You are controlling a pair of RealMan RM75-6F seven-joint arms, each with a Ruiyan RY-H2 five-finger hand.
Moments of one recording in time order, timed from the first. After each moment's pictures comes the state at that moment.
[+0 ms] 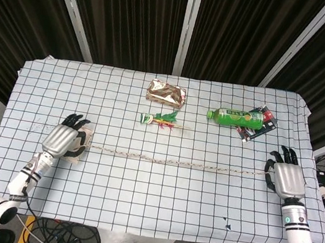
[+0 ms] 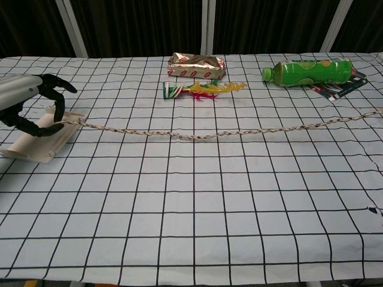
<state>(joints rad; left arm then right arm) -0.54 -1.56 -0.06 -1.23 1.36 1.09 0.00 0.43 -1.34 0.10 -1.28 -1.28 1.13 -0.13</state>
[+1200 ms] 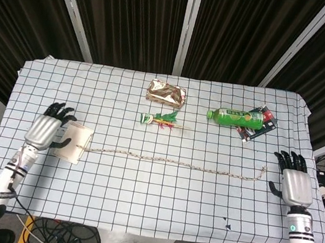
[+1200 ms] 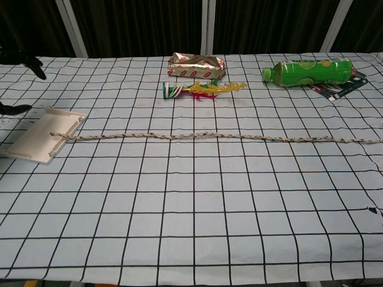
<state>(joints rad) -0.48 -1.43 -0.11 -1.30 1.34 1.16 0.00 0.33 -1.30 0.12 -1.36 -1.28 1.23 -0.09</state>
